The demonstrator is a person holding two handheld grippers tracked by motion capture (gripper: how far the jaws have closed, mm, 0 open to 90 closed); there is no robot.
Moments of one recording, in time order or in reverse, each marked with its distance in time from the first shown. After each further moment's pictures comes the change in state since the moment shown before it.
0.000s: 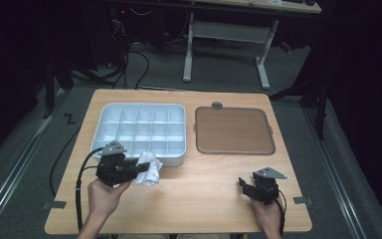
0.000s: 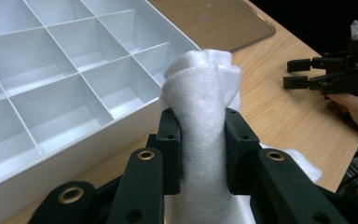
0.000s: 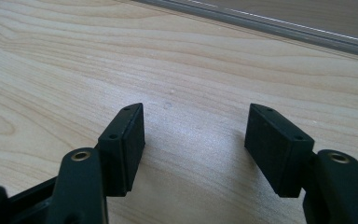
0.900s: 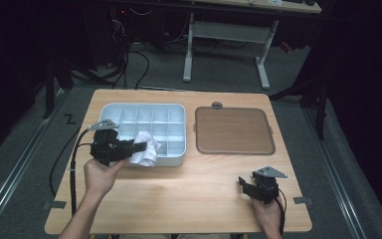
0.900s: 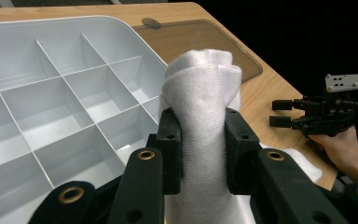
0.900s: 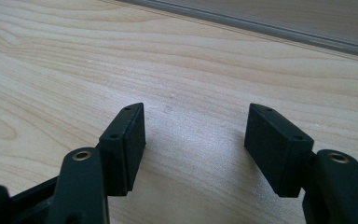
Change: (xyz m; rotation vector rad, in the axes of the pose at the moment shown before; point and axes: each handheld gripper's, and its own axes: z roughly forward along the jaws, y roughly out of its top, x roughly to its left) left arm 0.001 0.056 0.012 -0.026 -0.043 -0.070; right arm -0.002 0.001 0.001 -0.003 0.017 0.014
